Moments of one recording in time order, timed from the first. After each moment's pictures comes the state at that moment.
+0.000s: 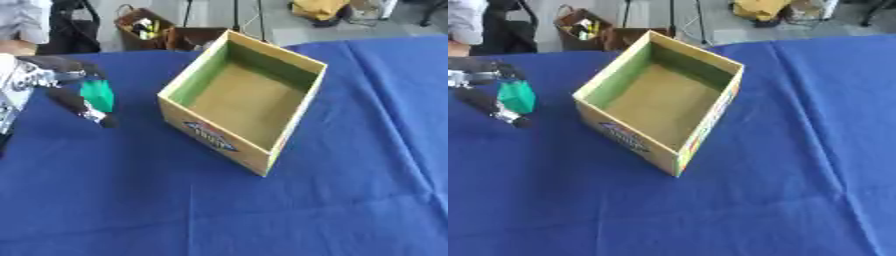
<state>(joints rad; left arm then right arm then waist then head) -1.17 0.56 -0.12 -0.83 -1.08 -0.23 -0.68 -0.57 -0.81 -0.09 -1.99 0.52 0.18 -0.45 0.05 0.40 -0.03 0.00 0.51</state>
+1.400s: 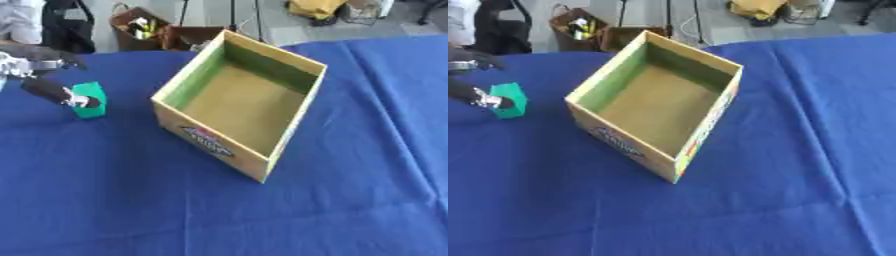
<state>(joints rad) -1.21 0.62 -0.09 -0.86 -1.04 -0.22 -0.73 -0.56 -0.81 -0.09 -1.99 0.51 0.18 -0.44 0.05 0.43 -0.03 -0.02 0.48</state>
